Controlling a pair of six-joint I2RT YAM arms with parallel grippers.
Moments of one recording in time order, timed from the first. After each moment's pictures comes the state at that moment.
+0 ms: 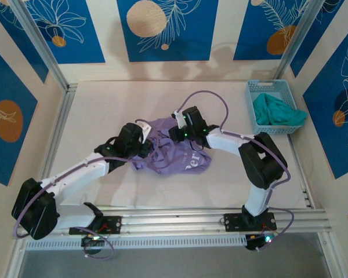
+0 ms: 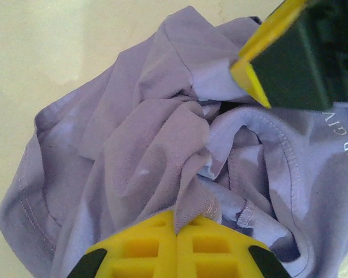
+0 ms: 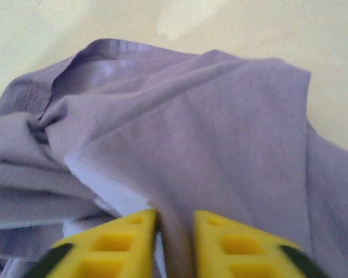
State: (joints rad) left arm -0.64 1.24 0.82 -0.31 -0.11 -0.11; right arm 0.59 1.79 1.10 -0.03 -0.20 0.18
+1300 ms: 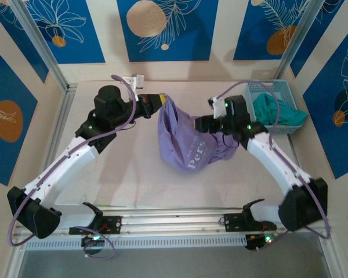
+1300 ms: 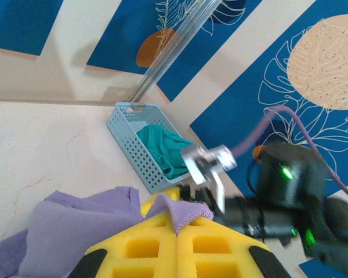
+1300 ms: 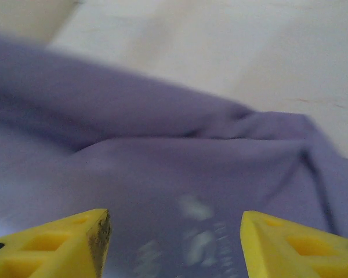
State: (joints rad) left arm -0.56 1.26 1.27 -0.13 0.39 -0.63; right arm 0.37 1.23 1.03 -0.42 -0.37 0.19
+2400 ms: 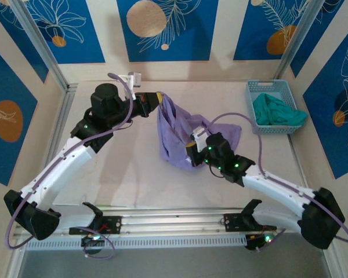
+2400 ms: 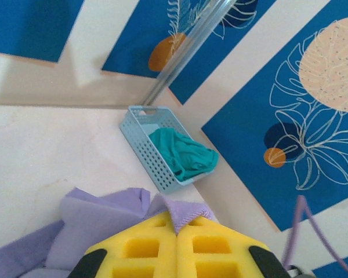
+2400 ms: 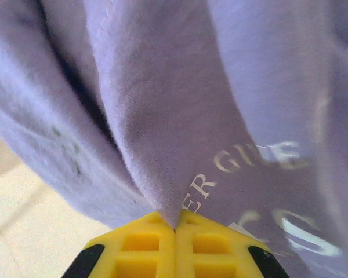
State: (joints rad) left arm -0.56 1.24 1.34 -0.23 0.33 -0.59; right arm 0.73 1.03 0.64 -0.09 -0.02 0.15
